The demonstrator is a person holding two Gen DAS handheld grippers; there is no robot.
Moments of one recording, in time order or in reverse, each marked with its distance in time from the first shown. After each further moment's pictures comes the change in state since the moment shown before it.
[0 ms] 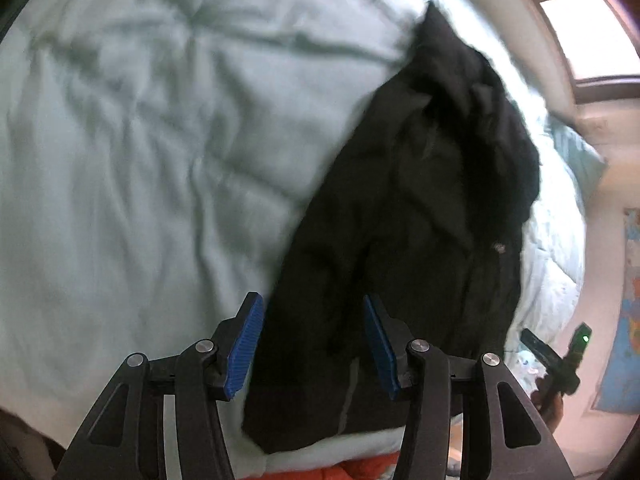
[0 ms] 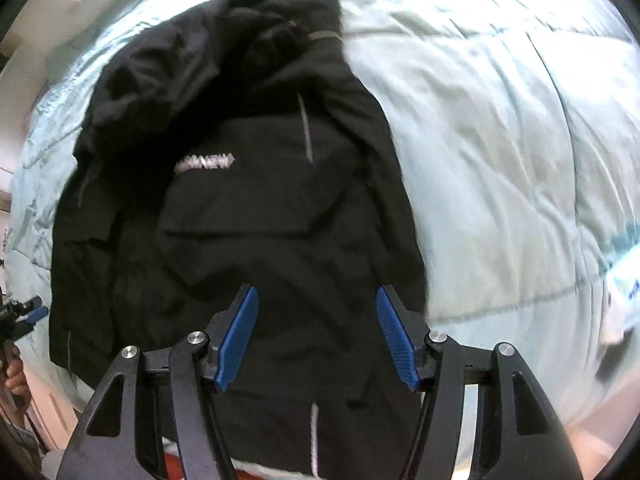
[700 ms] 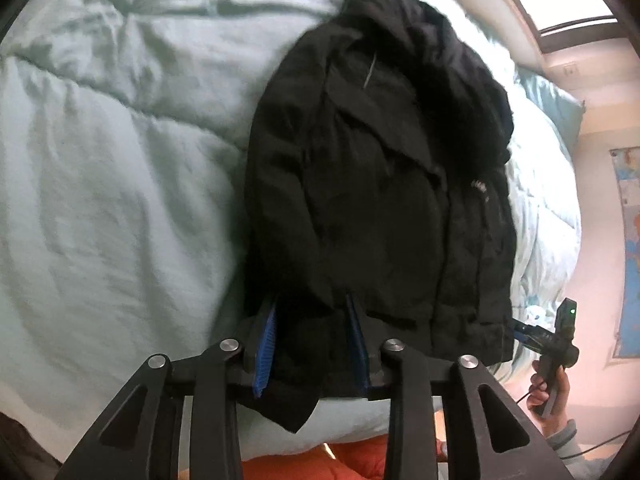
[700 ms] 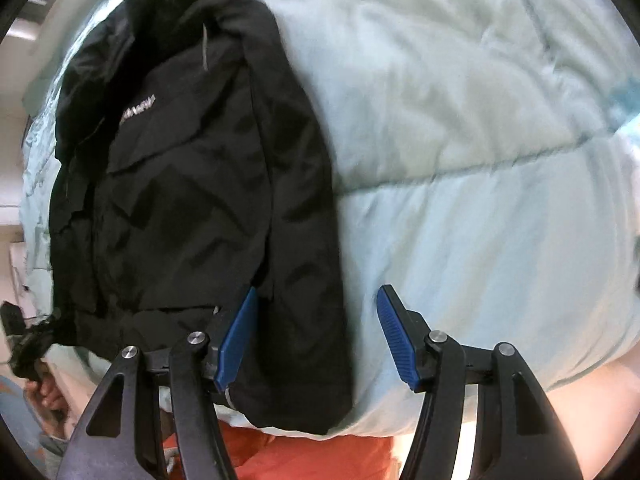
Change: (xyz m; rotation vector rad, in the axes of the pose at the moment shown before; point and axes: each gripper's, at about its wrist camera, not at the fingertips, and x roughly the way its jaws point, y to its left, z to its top) left arm 0.026 -0.046 -0.048 0.156 0.014 -0.030; right arm 0.027 -0.083 -0.068 0.197 0.180 0.133
